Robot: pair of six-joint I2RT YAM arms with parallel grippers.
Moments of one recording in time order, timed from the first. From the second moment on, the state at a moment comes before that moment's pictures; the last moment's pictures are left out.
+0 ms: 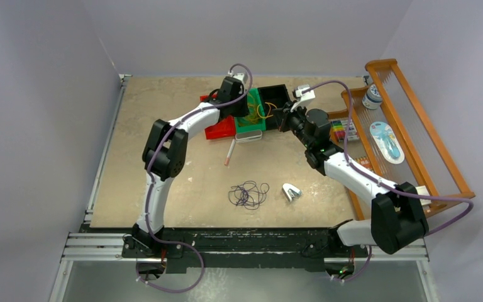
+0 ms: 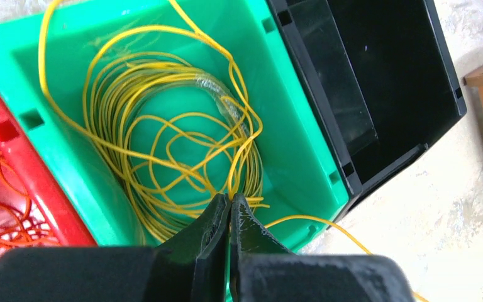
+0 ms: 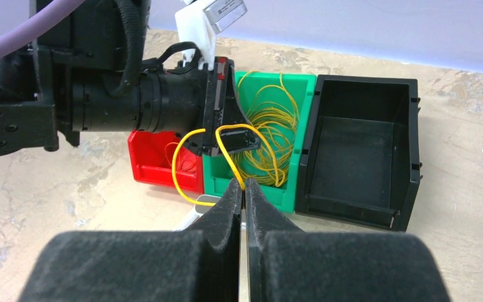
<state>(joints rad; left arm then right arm) -0.50 2.23 1.77 -0.19 0.08 -0.42 0.43 1.34 0.82 0.43 -0.04 0.22</state>
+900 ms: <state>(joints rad) -0.51 2.23 1.82 -0.23 0.04 -0.41 0.43 1.38 0.82 0.46 -0.05 0.22</state>
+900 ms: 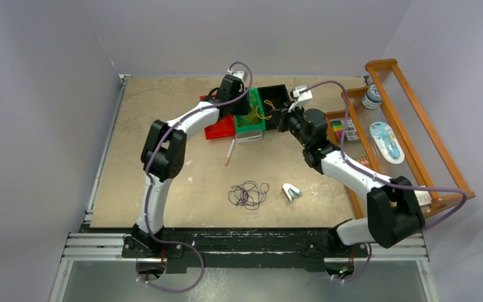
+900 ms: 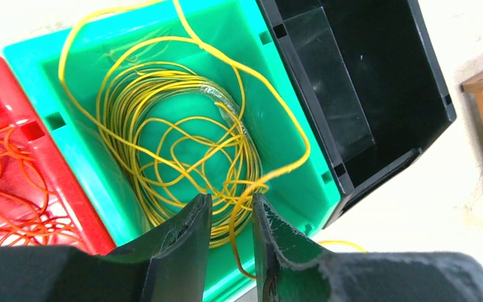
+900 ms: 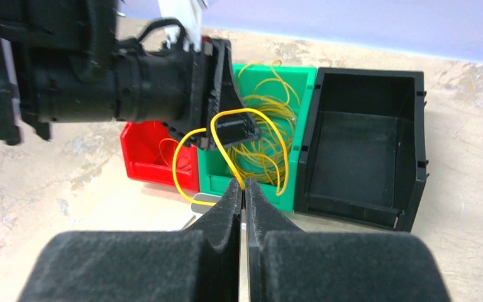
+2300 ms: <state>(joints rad) -0.48 1.50 1.38 -0.28 -0.20 -0.38 0.43 2.01 1.37 0.42 -0.15 0.16</state>
